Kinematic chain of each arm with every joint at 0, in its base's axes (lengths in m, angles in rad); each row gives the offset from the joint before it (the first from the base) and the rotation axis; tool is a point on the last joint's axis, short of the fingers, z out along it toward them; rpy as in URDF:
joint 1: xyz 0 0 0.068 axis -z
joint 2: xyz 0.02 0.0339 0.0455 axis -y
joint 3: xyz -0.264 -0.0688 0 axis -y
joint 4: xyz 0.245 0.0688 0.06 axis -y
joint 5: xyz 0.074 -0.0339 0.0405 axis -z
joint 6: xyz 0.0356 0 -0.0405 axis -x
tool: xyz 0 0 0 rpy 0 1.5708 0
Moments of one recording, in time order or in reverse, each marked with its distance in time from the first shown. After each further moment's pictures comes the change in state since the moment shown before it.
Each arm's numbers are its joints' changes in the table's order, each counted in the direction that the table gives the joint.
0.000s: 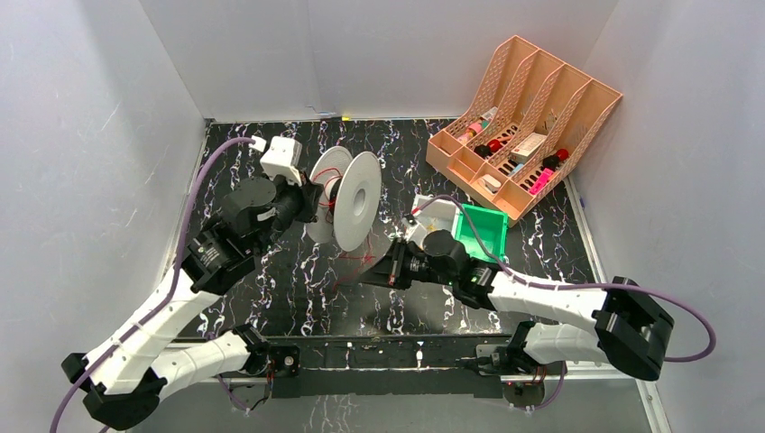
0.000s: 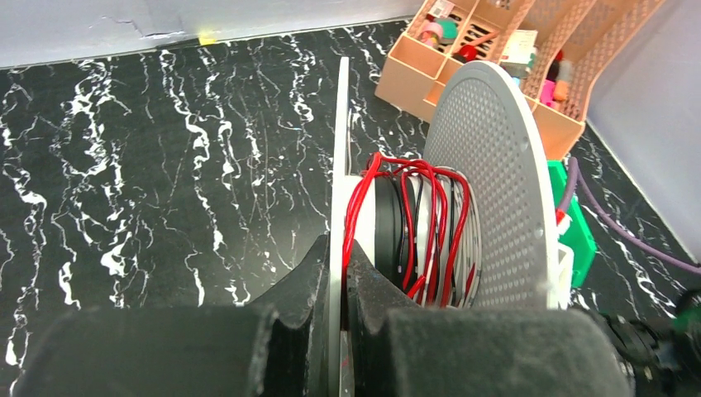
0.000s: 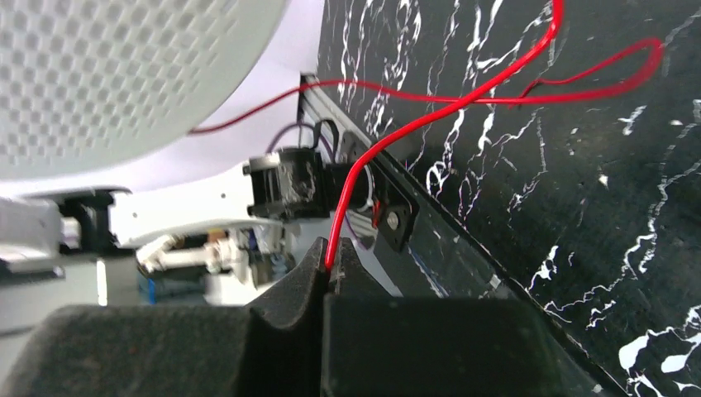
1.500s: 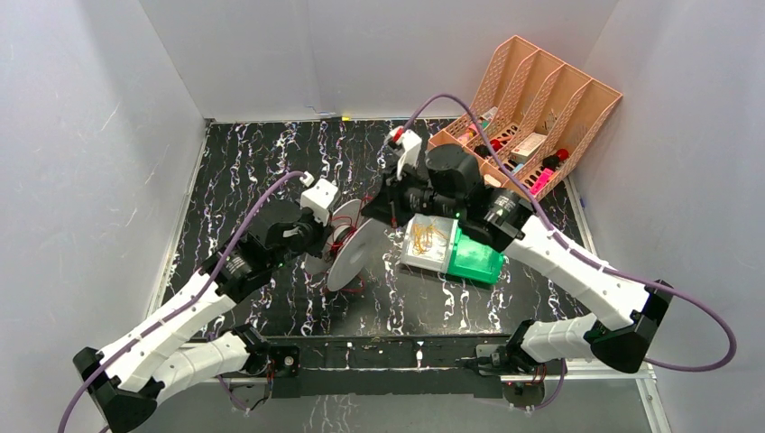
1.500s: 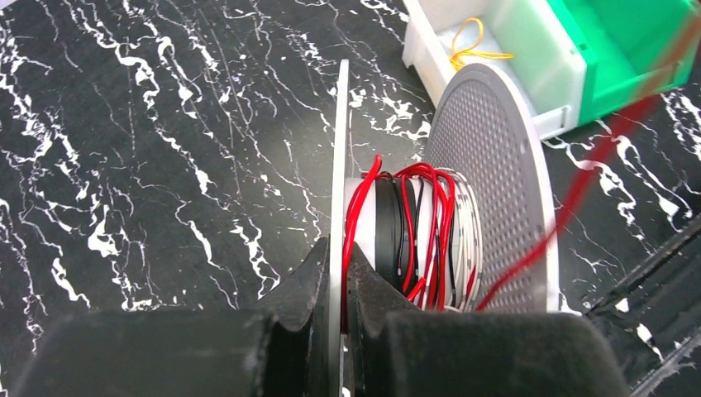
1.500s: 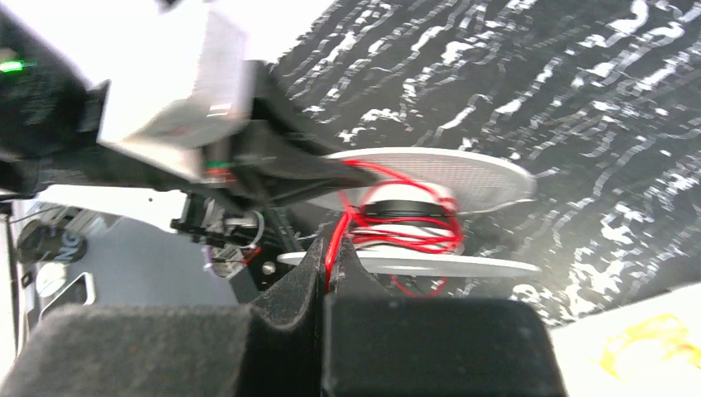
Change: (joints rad) left arm 0.000 0.013 -0.259 -0.003 0.178 -0.244; right arm 0.052 -0.108 0.857 -0.764 0.001 0.853
